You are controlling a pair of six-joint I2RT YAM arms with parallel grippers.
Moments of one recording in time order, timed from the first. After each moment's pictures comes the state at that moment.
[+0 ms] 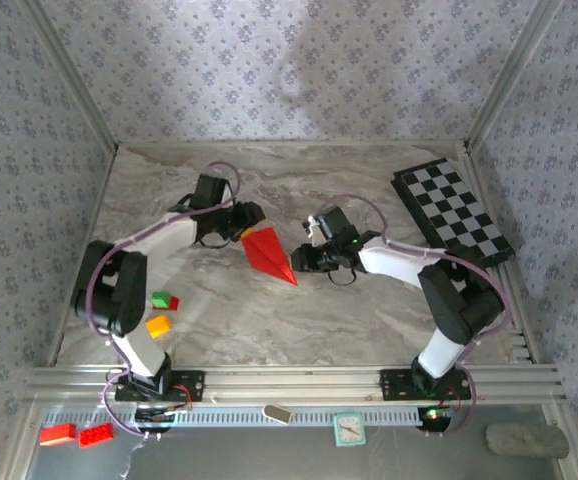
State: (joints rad) left arm -0.36 1.66 1.07 -0.24 0.43 -0.89; right arm 0.63 1.68 0.95 -0.18 -0.40 0.52
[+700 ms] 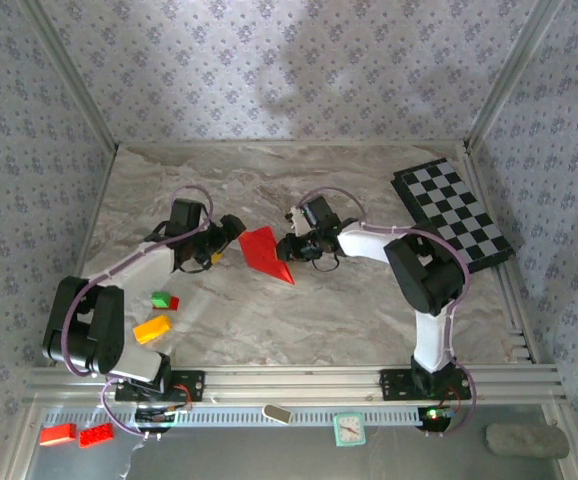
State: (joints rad) left arm -0.29 1.44 0.79 -0.21 0.32 -0.97; right arm 0.62 1.94 1.15 -0.13 -0.52 0.48
